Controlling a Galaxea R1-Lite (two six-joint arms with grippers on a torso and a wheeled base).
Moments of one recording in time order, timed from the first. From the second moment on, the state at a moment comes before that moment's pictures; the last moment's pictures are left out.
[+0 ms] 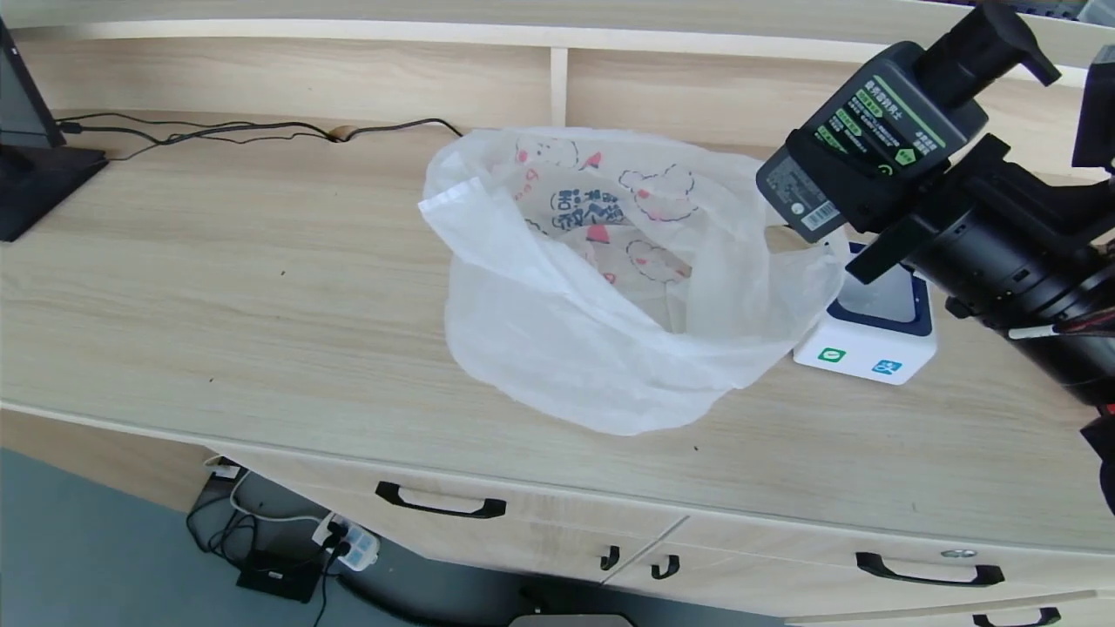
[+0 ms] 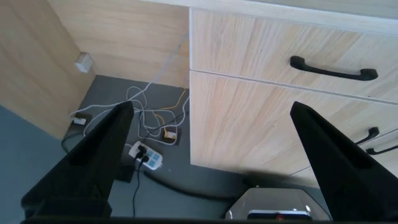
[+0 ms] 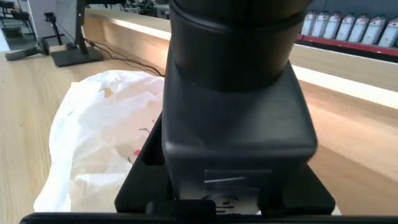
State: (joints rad) left arm 0.00 0.00 0.00 -0.02 0.00 0.04; right arm 0.39 1.58 -0.75 -1.37 0.37 -0.14
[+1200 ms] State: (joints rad) left arm 0.00 0.00 0.00 -0.02 0.00 0.04; right arm 0.21 1.52 -0.76 -1.17 0.12 0.38
